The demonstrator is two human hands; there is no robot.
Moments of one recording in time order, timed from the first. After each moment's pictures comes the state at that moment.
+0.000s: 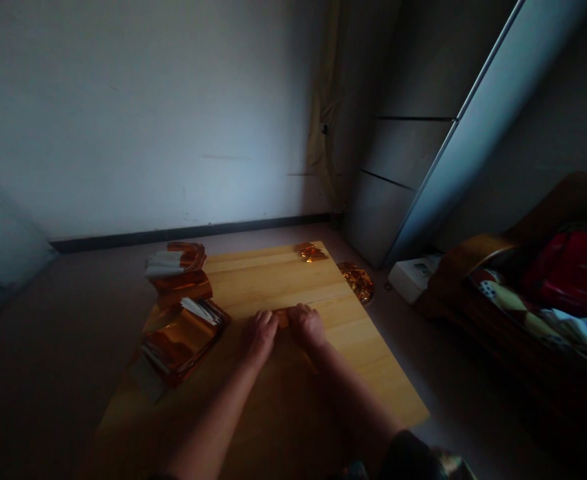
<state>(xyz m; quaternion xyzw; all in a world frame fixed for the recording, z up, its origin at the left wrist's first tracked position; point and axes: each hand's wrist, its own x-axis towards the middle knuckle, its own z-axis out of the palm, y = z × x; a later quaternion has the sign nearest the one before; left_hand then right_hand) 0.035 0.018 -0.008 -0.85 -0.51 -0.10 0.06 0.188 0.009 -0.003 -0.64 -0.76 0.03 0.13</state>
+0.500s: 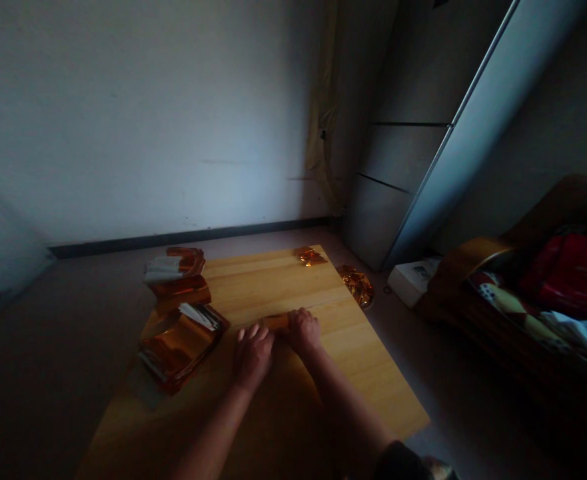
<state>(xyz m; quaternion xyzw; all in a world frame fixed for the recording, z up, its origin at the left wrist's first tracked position) 0.026 -0.009 -0.006 -0.85 -0.51 -0.13 0.07 0.170 0.008 0.012 -0.73 -0.66 0.10 0.11</state>
